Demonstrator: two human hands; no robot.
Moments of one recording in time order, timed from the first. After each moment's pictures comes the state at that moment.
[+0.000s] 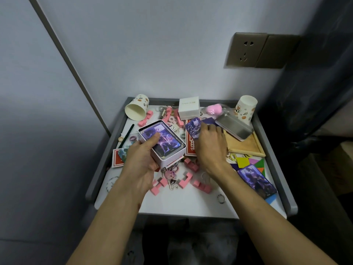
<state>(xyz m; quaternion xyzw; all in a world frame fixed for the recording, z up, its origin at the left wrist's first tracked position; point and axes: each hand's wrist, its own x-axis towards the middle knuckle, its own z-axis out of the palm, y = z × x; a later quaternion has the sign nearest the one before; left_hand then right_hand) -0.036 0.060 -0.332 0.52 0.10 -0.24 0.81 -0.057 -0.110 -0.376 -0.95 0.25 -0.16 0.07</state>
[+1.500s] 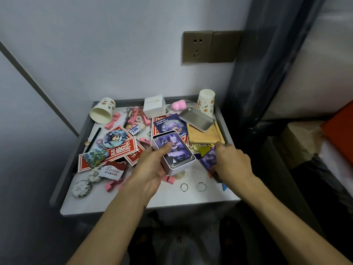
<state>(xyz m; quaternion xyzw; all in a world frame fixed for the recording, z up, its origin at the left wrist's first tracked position) -0.097 -0.018 -0.343 0.53 0.05 -0.38 0.75 -0.194 -0.179 -0.355 -0.95 0.32 0.01 0.04</state>
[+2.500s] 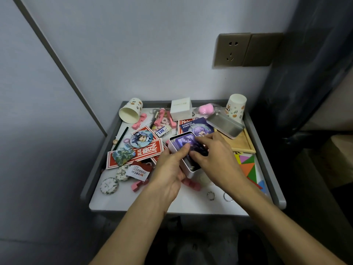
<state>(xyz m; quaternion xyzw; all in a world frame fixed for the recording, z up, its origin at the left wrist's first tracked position) -0.083 -0.003 -0.350 0.50 0.06 -0.33 0.80 -0.135 -0.117 -0.333 -0.93 0.16 -0.15 0.30</state>
